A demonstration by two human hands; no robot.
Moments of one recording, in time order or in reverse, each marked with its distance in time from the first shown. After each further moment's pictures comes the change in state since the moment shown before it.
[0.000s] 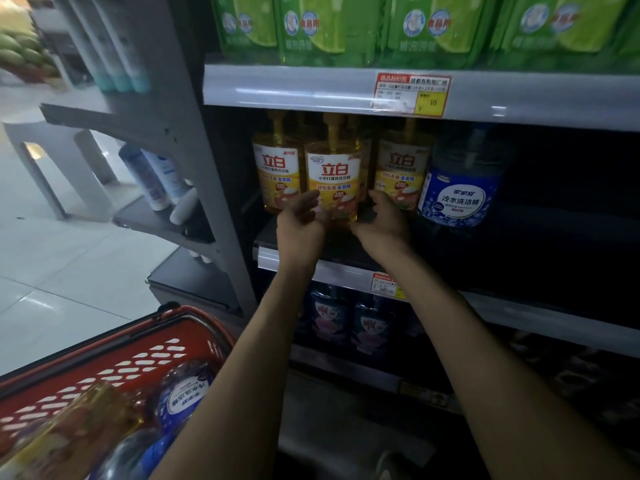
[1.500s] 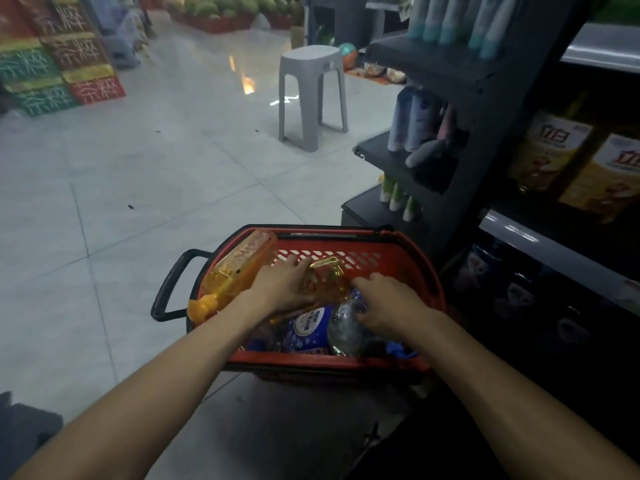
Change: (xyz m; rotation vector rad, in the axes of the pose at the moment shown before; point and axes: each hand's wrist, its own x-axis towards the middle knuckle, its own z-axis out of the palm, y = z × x) left_hand -0.187 -0.075 -0.403 1.513 -0.243 -0.312; right_hand -0.253 -0.024 0.230 -1.016 -0.940 -0.613
